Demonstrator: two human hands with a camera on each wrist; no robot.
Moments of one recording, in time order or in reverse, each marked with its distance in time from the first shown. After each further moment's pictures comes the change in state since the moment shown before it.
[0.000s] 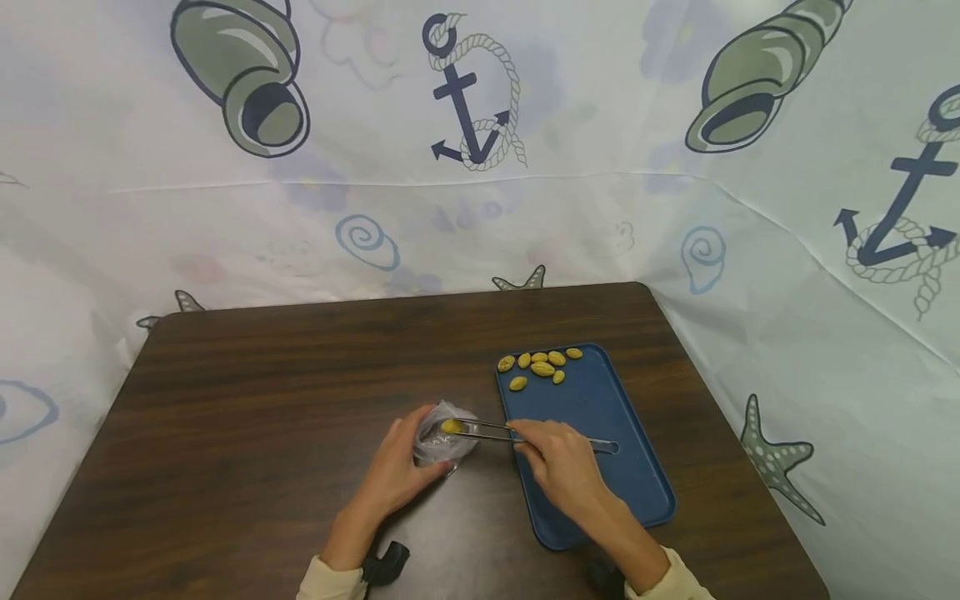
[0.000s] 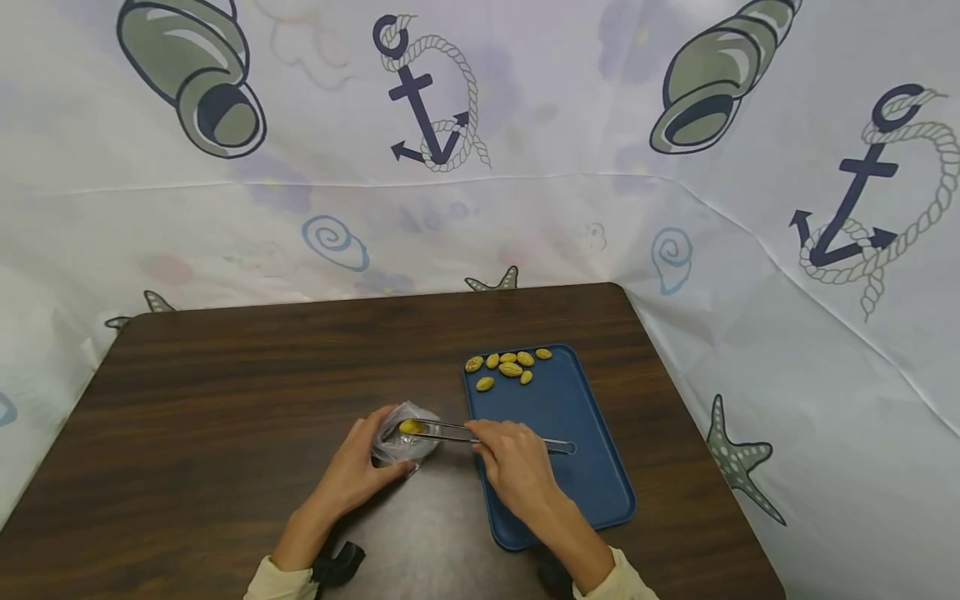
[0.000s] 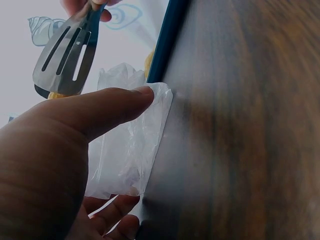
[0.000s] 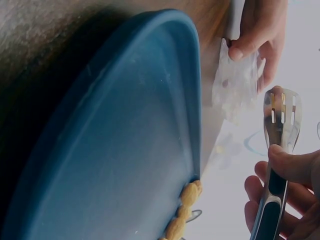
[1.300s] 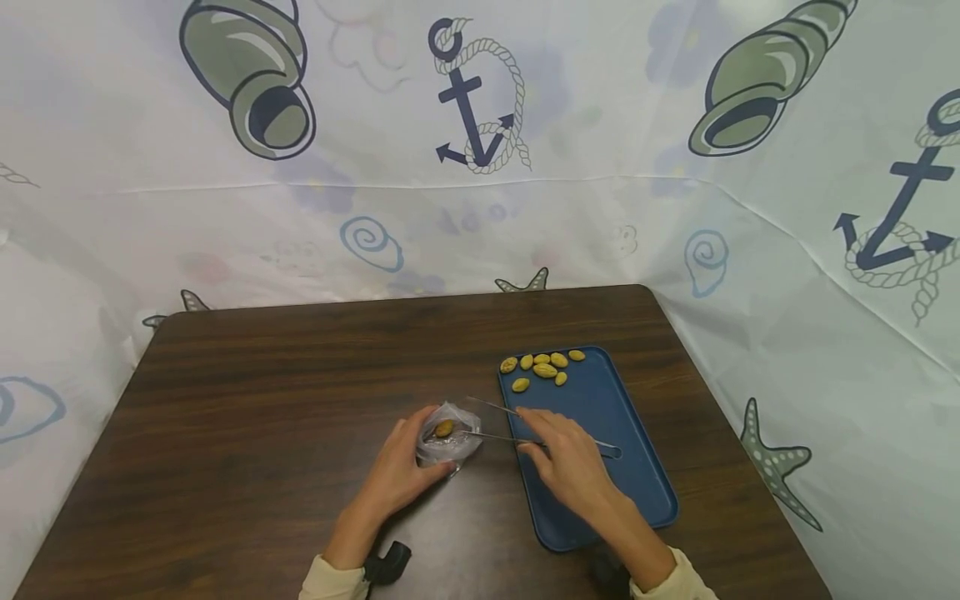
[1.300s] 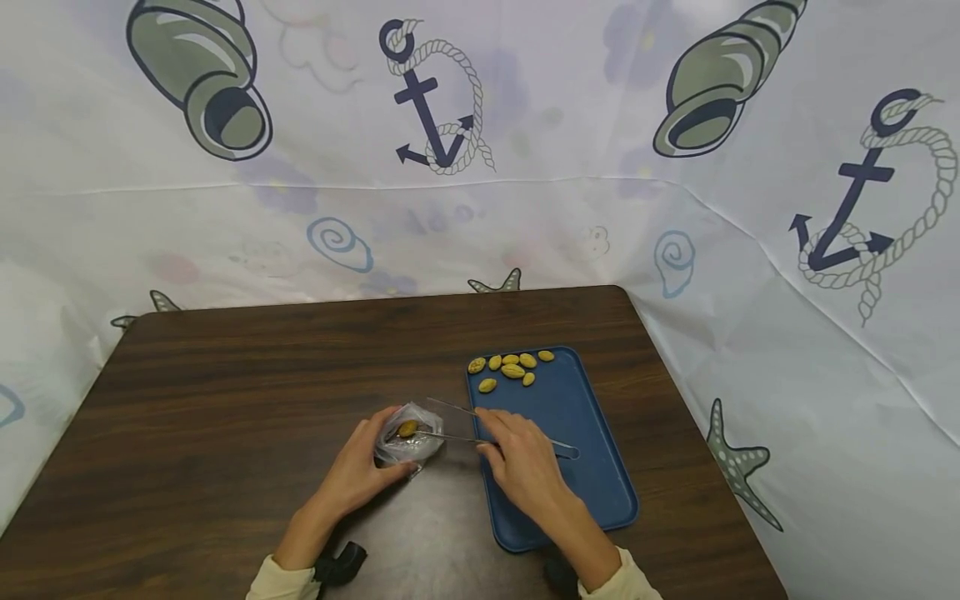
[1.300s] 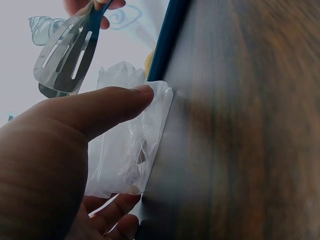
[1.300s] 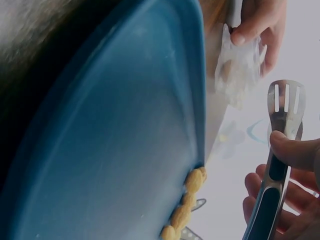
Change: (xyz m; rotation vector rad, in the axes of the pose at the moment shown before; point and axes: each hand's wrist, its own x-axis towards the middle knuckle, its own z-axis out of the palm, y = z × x) left_hand -0.003 0.005 -0.007 -0.005 -0.013 0.008; right_hand 0.002 0.001 -0.008 0.005 -0.097 0.065
